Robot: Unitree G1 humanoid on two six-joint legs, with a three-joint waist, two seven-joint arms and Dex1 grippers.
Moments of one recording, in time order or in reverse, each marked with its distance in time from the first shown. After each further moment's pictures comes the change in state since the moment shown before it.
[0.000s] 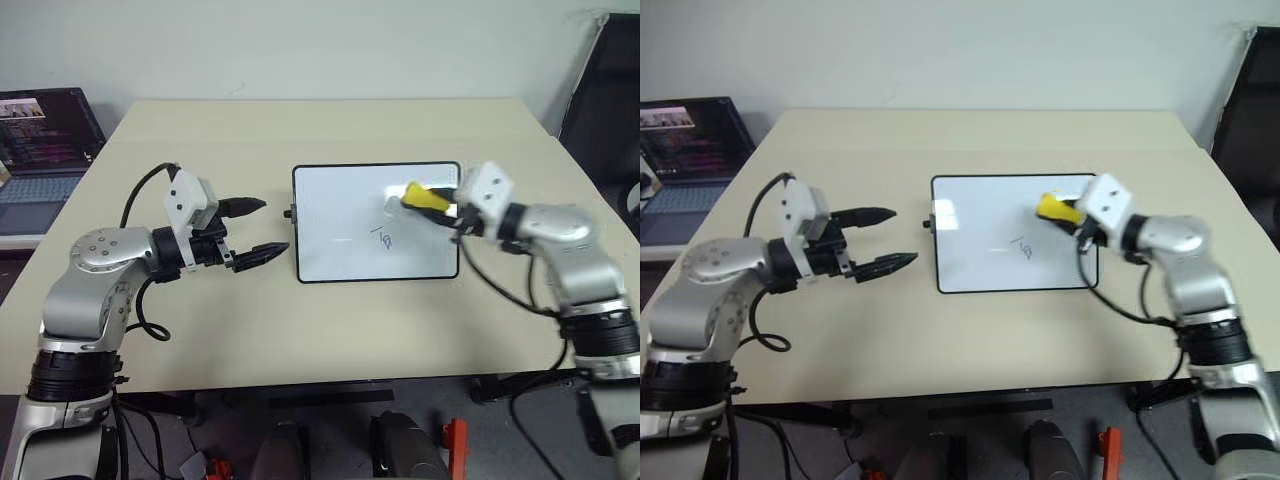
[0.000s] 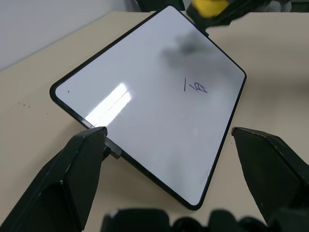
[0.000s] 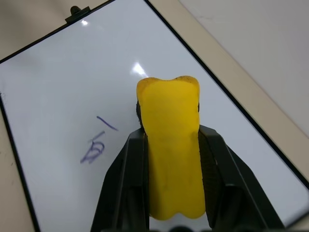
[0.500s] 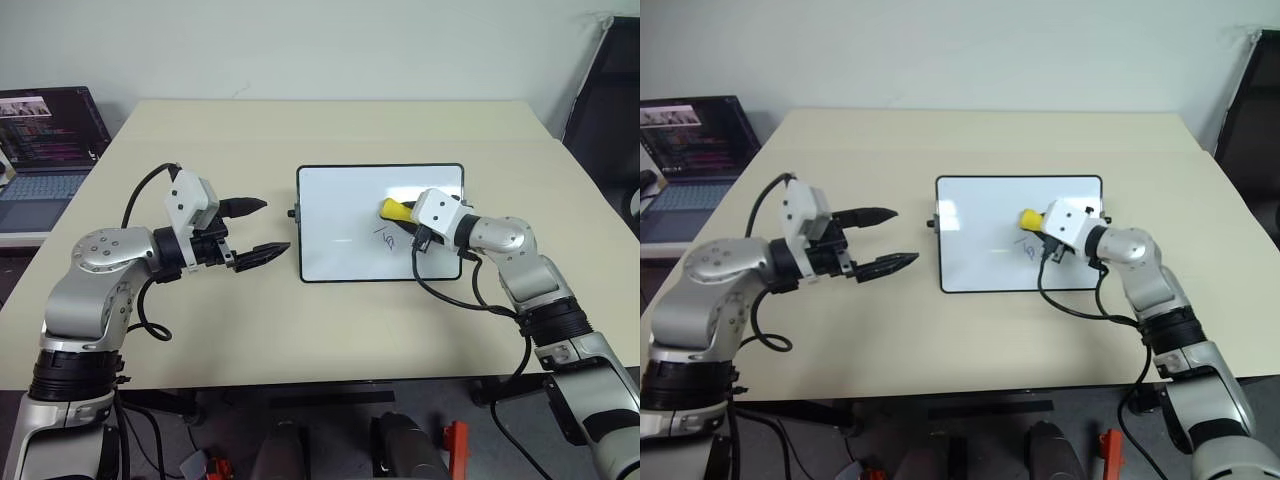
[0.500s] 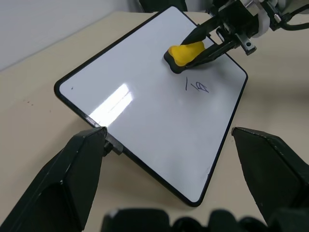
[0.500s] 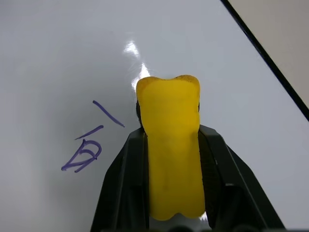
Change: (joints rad) left arm -0.002 0.000 0.000 0.003 0.002 -0.001 0.000; right arm -0.065 0.052 0.127 0.238 -0.181 -0.193 -0.075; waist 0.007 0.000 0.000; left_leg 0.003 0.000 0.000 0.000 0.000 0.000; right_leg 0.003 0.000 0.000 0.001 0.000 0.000
